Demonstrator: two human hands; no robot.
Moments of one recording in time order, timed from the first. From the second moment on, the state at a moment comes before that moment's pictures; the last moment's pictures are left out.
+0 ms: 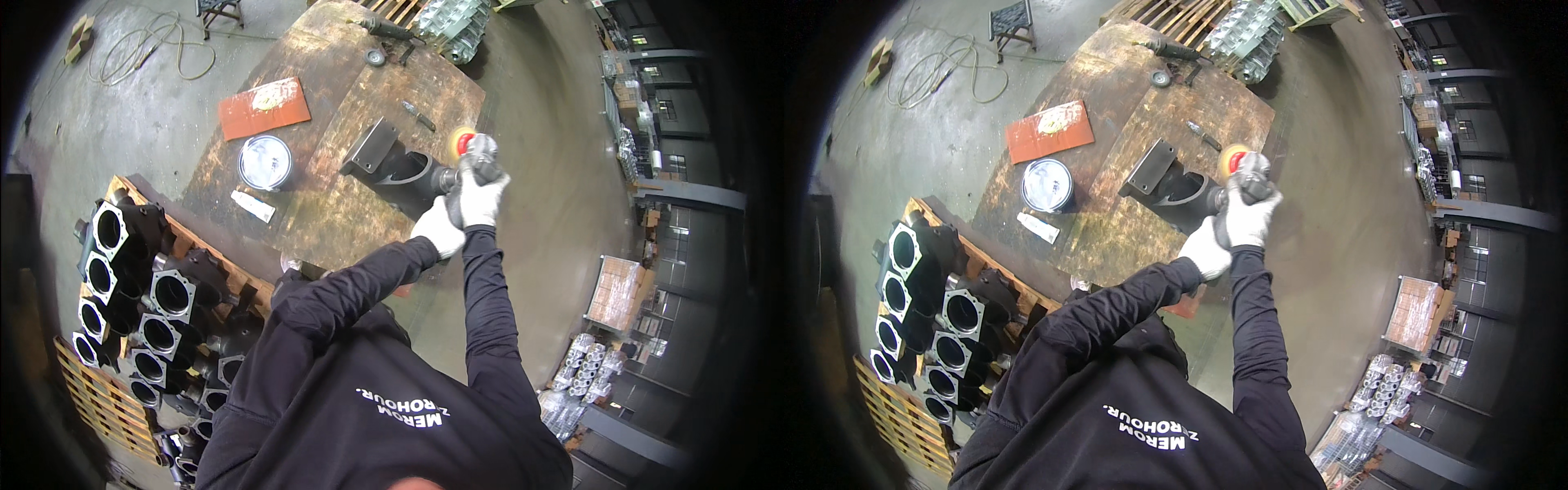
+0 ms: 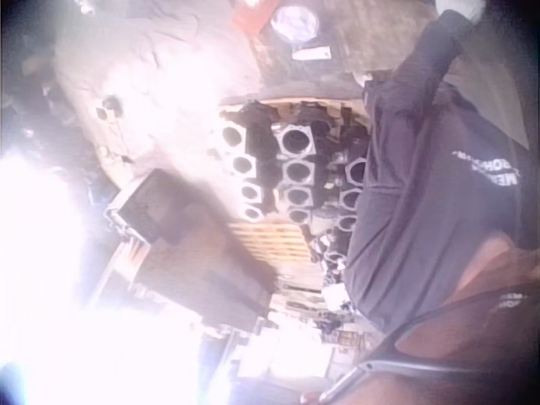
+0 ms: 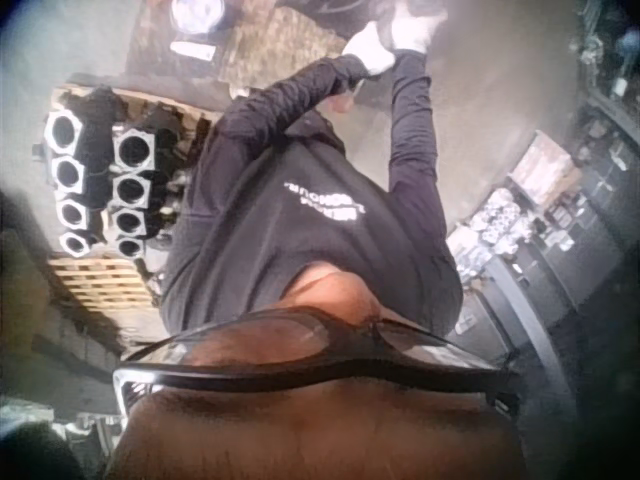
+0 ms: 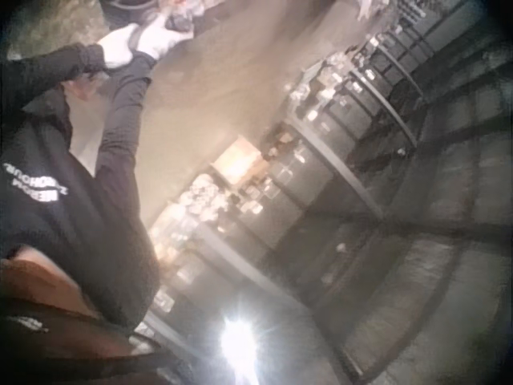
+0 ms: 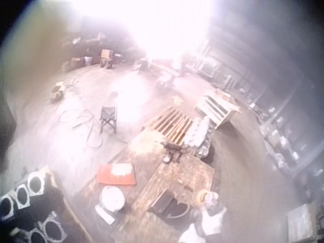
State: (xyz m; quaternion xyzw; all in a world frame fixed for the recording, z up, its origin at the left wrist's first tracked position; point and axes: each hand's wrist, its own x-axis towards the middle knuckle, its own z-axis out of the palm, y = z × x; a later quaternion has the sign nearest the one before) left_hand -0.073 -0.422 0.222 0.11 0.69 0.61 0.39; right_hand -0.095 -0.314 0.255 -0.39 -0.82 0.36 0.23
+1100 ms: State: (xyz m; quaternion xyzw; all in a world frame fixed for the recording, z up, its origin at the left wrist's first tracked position) left_hand -0.004 -0.465 0.192 0.04 0.67 0.64 0.37; right_hand -0.045 -0.370 0.236 -0.42 -0.81 0.38 0.14
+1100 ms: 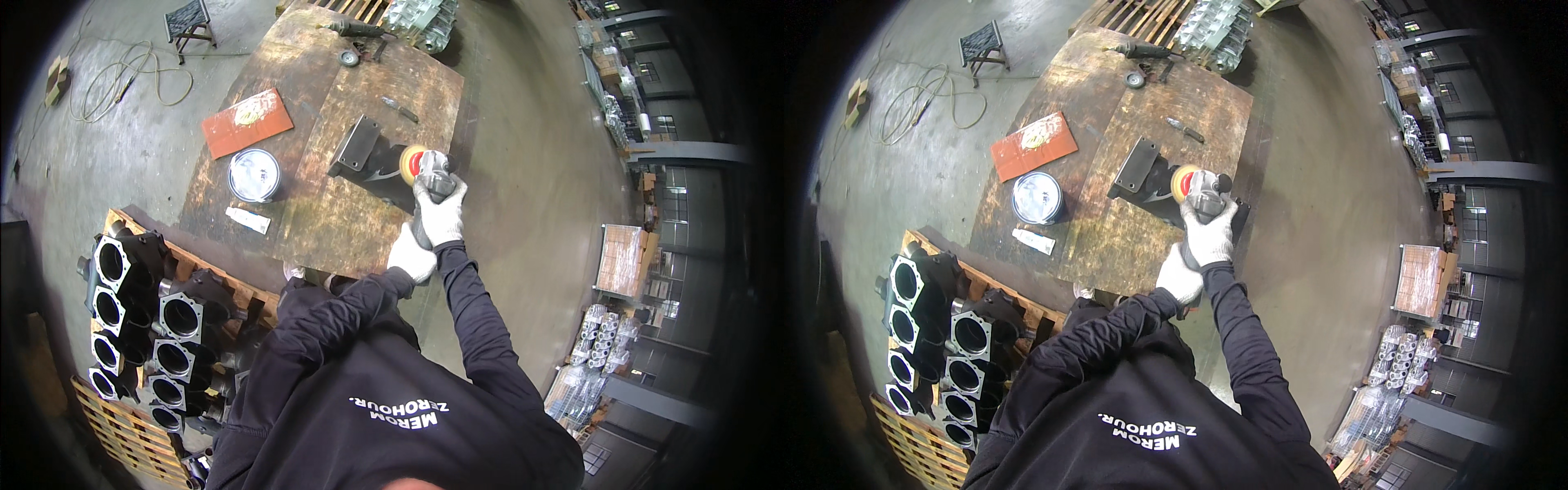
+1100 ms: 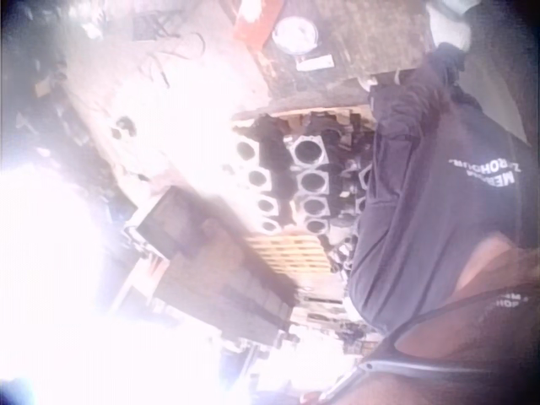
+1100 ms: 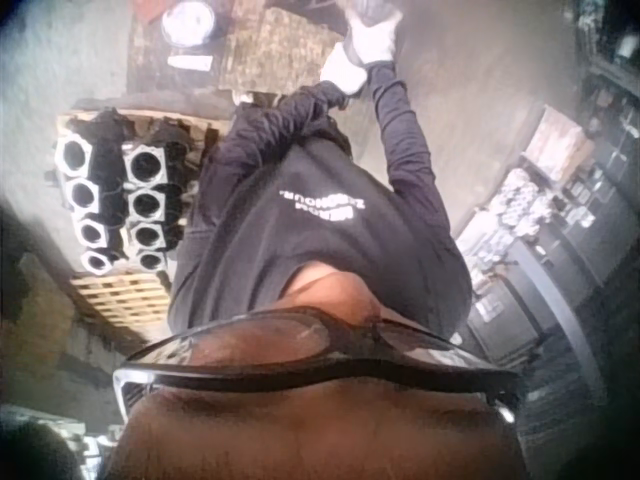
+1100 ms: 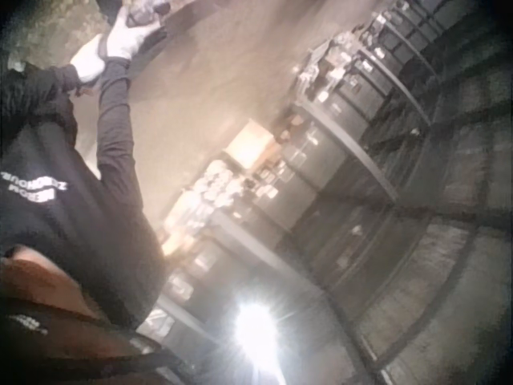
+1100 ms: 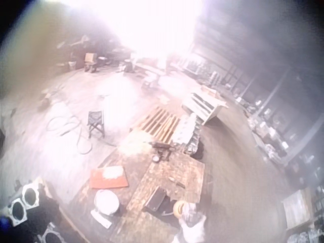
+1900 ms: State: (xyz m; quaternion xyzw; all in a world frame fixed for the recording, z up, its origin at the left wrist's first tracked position) left_hand 0.033 -0.413 0.191 0.09 0.60 0.67 0.42; right_hand -0.010 -0.338 0.271 -0.47 -0.83 0.26 0.14
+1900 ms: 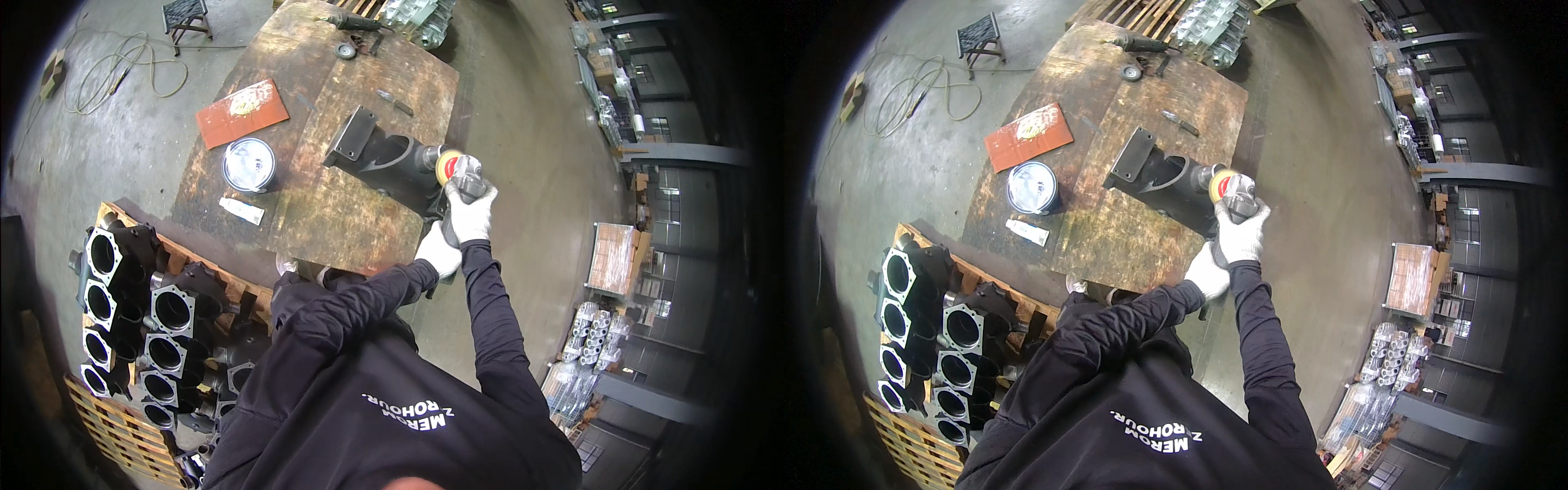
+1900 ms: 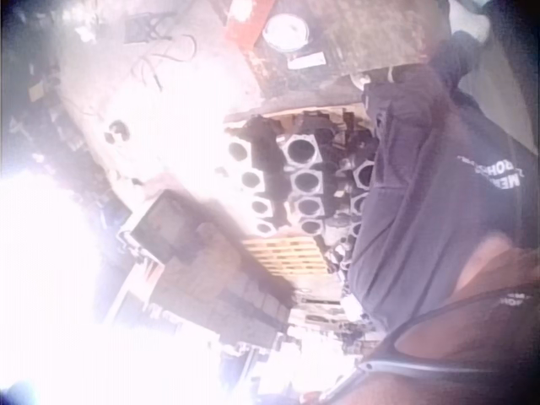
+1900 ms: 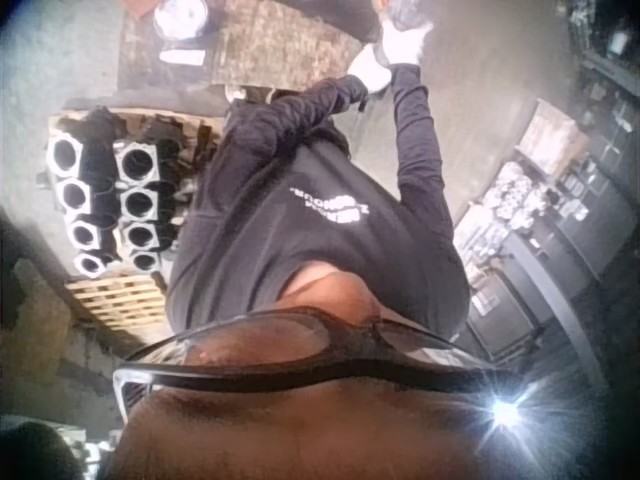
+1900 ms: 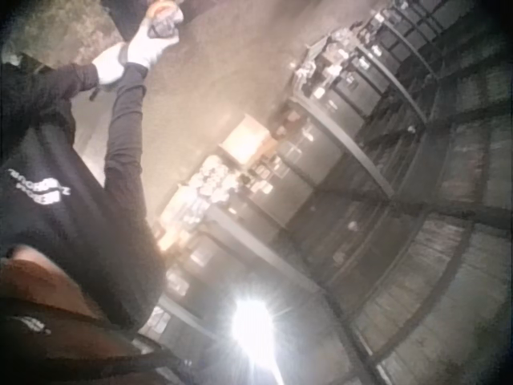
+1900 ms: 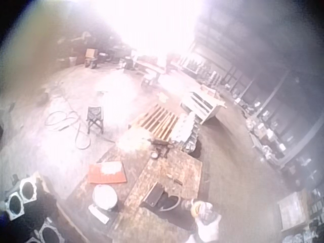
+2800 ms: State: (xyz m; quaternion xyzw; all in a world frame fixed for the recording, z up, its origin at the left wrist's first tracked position) left_hand 0.031 -0.478 0.188 0.06 0.63 0.67 0.39; right_hand -0.010 -0.388 0.246 -0.44 -0.82 0.33 0.13
